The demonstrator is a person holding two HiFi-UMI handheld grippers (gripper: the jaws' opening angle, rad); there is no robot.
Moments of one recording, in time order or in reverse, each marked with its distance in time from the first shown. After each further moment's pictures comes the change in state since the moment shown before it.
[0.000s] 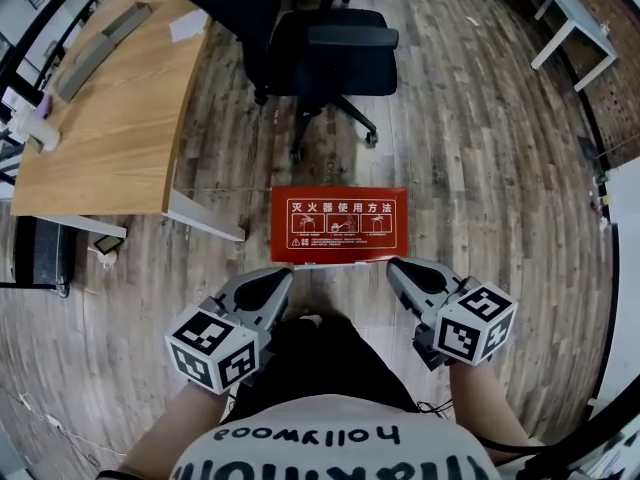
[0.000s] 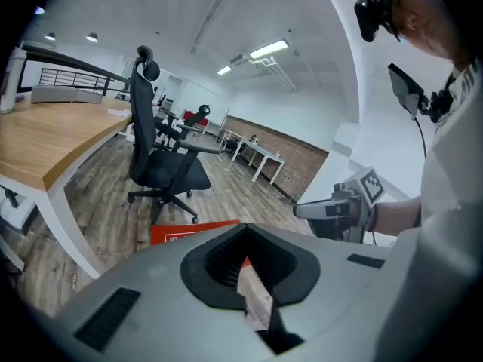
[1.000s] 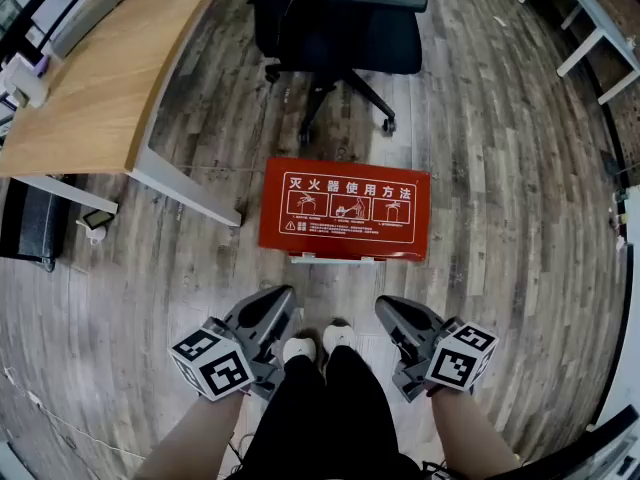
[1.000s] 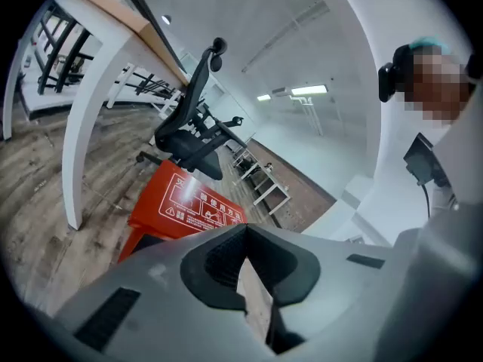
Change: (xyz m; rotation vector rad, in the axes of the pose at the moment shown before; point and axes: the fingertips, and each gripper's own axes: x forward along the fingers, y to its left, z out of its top) left arm 0.050 0.037 -0.139 -0.377 -0.214 -0.024; right arm 0.048 -0.043 -0.159 0.326 -0.094 0.196
